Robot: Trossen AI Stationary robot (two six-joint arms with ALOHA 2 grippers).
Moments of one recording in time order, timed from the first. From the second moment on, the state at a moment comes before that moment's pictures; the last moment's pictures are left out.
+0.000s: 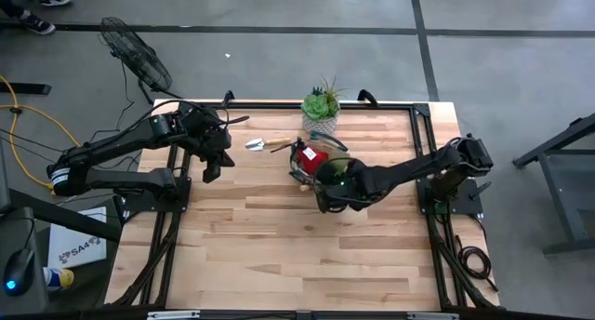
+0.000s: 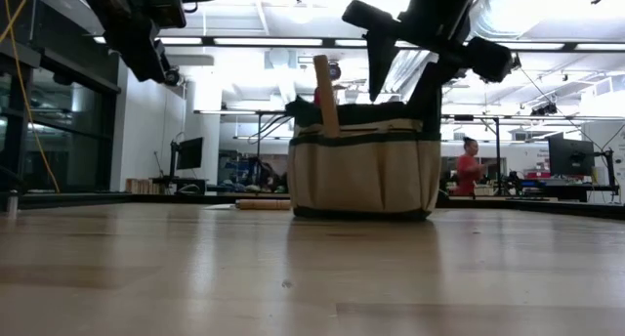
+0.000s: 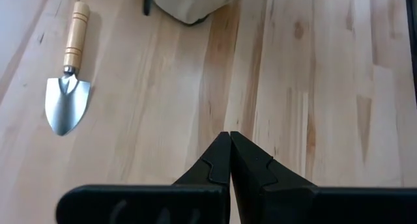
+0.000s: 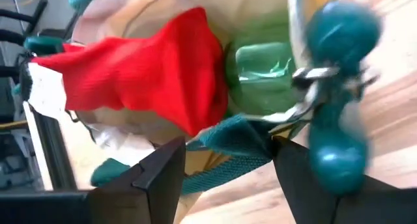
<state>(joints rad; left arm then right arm) 0.46 0.92 0.91 -0.94 0.36 0.13 0.23 1.71 1.34 -0.92 0.59 2.33</state>
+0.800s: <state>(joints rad) 0.46 0.92 0.91 -0.96 0.38 0.13 0.09 1.71 1.34 -0.83 0.62 2.34</state>
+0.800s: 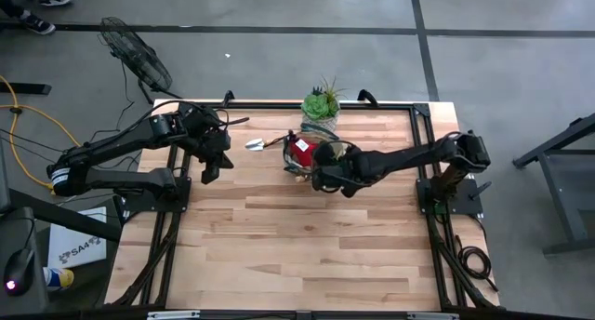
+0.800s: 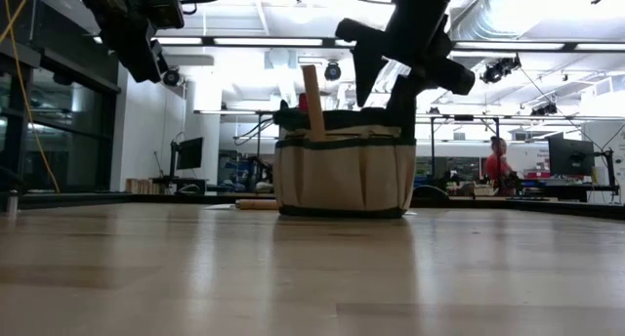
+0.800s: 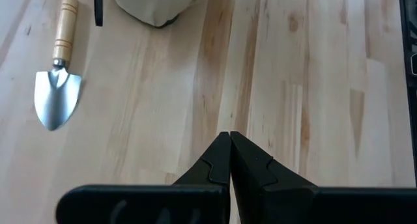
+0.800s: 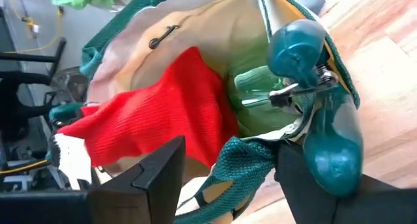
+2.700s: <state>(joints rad) 0.46 0.92 0.91 -0.97 0.46 0.12 -0.07 1.64 1.34 -1.04 -0.22 1.08</state>
